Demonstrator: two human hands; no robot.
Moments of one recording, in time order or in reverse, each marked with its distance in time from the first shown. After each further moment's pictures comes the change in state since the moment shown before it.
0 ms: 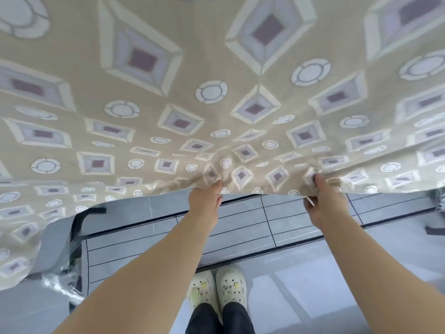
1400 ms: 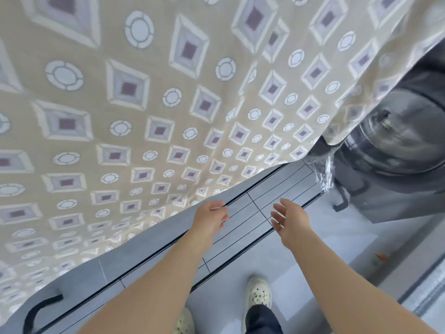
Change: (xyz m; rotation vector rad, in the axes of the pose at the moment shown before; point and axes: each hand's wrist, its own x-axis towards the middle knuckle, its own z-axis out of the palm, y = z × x) left_hand -0.209 -0.103 0.221 0.777 -0.364 0.258; right_hand -0.006 -0.145 -0.230 0.221 0.010 0.098
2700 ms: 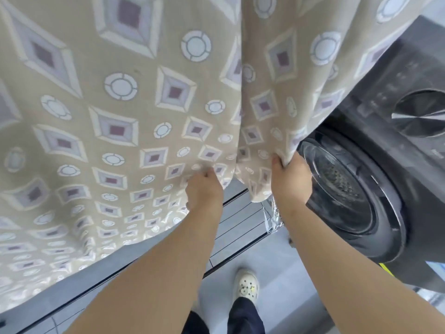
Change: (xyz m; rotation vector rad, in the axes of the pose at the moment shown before) left_hand 0.063 0.193 0.296 0.188 0.527 0.184; right_hand 0.112 -0.311 -0.066 -0.775 0.253 -0.962
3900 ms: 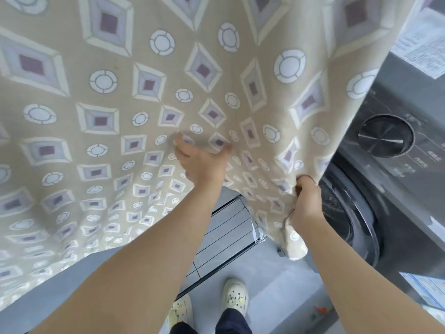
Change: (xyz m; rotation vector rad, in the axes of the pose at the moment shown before) left_hand -0.011 0.067 0.029 -0.203 0.032 0.288; right_hand 0.016 0.039 -0.052 0.891 -0.244 0.503
